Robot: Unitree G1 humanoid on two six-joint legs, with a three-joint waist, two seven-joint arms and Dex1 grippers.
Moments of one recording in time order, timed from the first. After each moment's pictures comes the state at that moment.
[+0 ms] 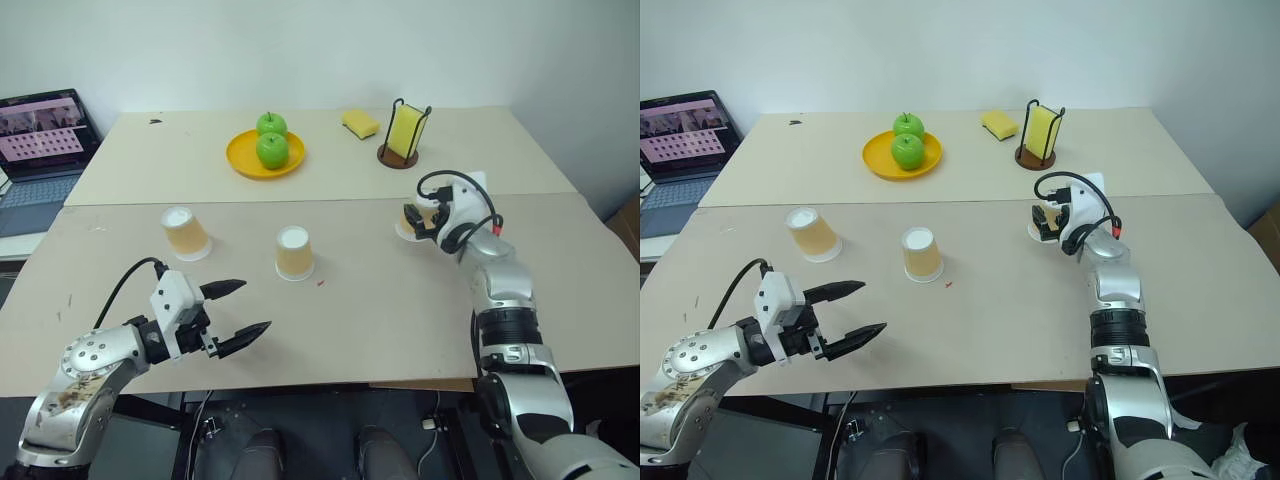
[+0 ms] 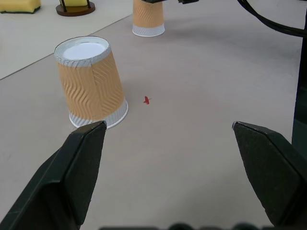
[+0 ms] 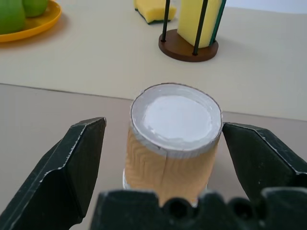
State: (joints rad) left arm 0.07 0.70 0.19 -0.46 -0.51 0.37 -0.88; right arm -0.80 -0.32 -0.17 0.50 0.10 0.35 0.26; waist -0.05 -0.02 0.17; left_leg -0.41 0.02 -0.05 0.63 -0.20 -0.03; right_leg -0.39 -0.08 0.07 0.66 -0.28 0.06
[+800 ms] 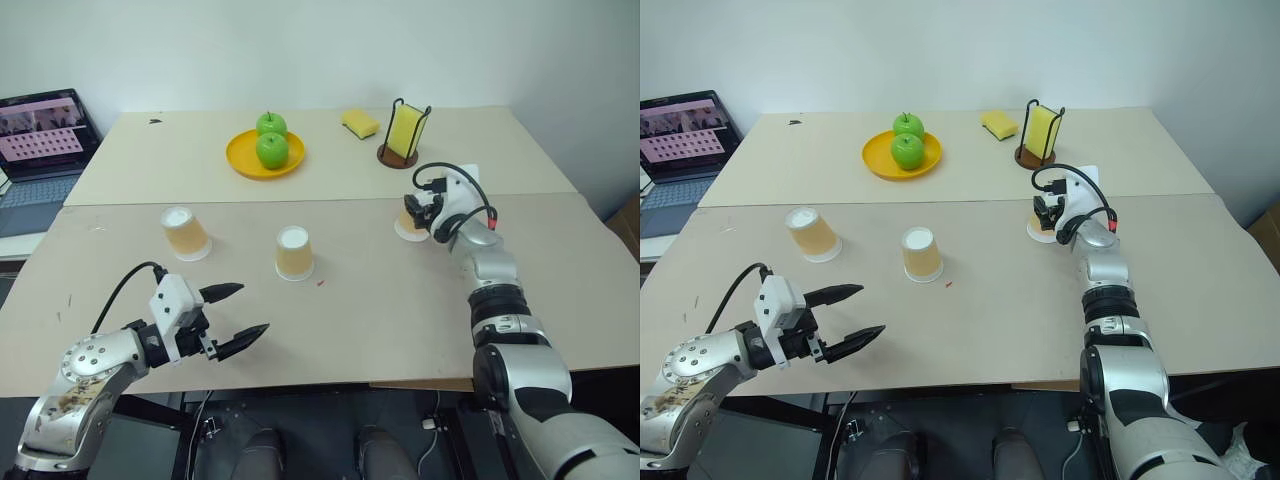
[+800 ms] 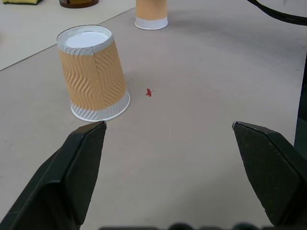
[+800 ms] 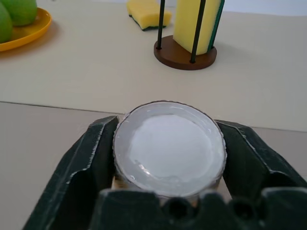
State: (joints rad) left arm 0.08 0.70 0.19 -0.46 -0.51 0.37 -0.87; right arm -0.93 -0.32 -0.17 0.80 0.10 0.17 0.25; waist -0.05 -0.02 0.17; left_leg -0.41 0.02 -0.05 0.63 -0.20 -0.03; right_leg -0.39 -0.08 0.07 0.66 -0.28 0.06
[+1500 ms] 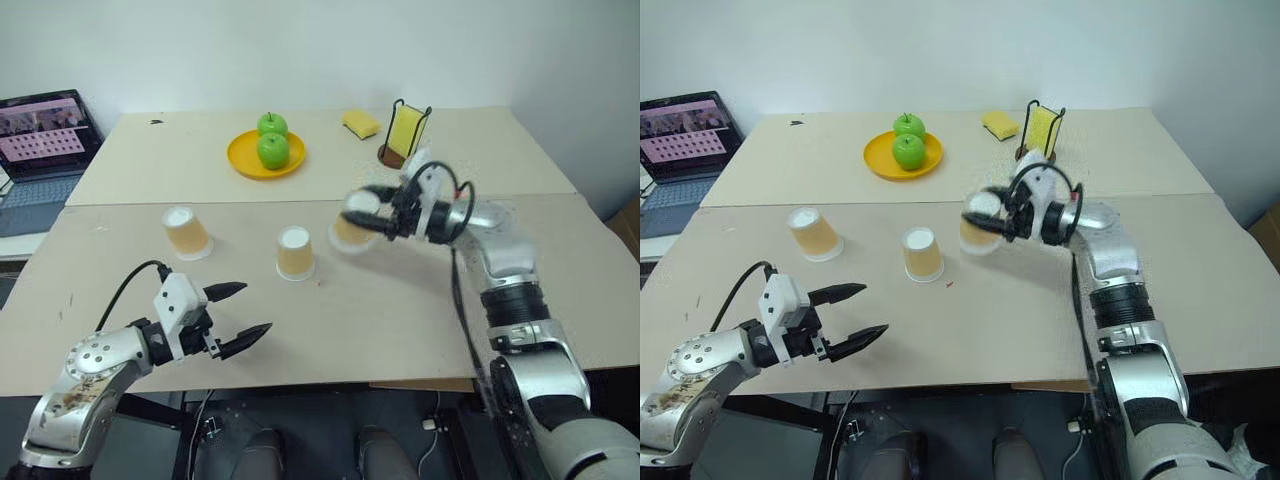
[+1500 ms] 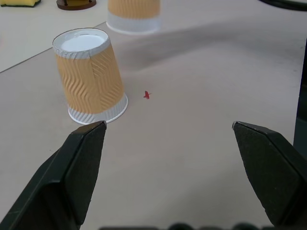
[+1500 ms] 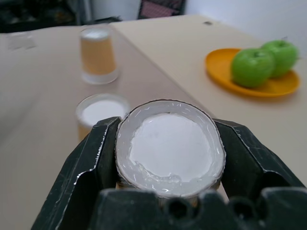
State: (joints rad) left arm 0.05 0.70 0.17 -0.45 -0.51 0.37 -0.86; right arm -0.88 -0.42 0.11 0.42 0.25 0.27 1.06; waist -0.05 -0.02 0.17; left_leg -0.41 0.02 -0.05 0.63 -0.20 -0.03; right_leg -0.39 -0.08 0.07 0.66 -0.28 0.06
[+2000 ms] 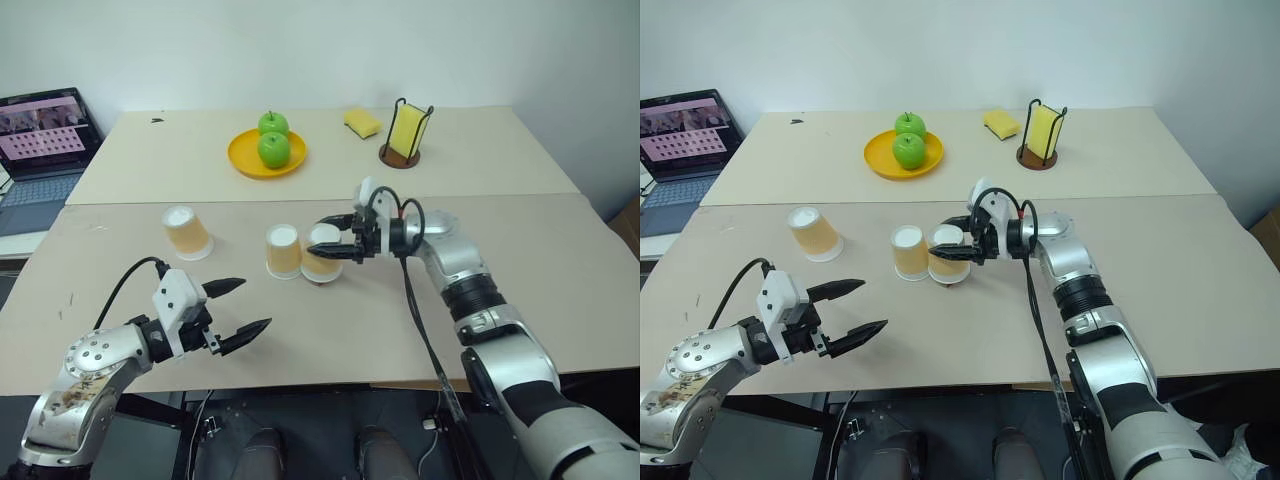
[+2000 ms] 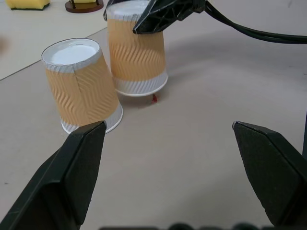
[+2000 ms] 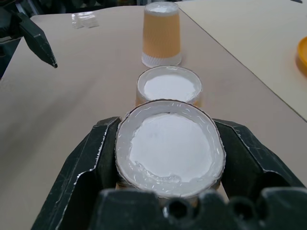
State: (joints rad) left arm 0.06 0.70 0.18 -0.47 -0.51 0.38 -0.84; right arm -0.98 -0.28 0.18 0.72 0.18 0.11 1.18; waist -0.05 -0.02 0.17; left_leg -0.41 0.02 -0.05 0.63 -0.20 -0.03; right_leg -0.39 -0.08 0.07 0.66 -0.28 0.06
